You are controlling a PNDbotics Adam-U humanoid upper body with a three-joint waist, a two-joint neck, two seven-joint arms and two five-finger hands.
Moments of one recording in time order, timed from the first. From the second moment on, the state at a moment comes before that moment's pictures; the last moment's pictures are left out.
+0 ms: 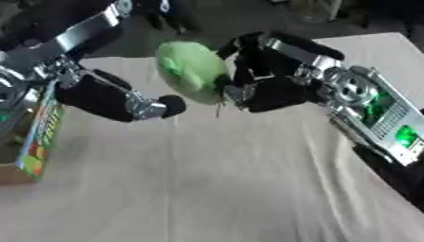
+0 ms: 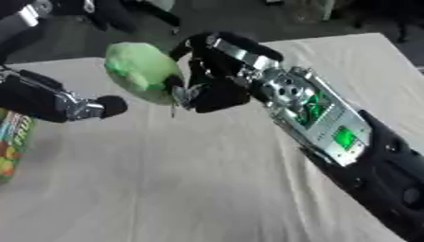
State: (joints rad) left arm -1.01 0.55 -0.51 -1.81 -0.34 0.00 -0.31; right arm -0.76 -0.61 0.43 -1.98 -0.18 0.56 0.06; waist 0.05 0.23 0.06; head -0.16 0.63
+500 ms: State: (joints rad) left arm -0.99 0.54 -0.51 -1.77 -0.43 -0.02 -0.29; right arm -0.77 -0.61 0.43 -1.98 -0.18 0.55 0.07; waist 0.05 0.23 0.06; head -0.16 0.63
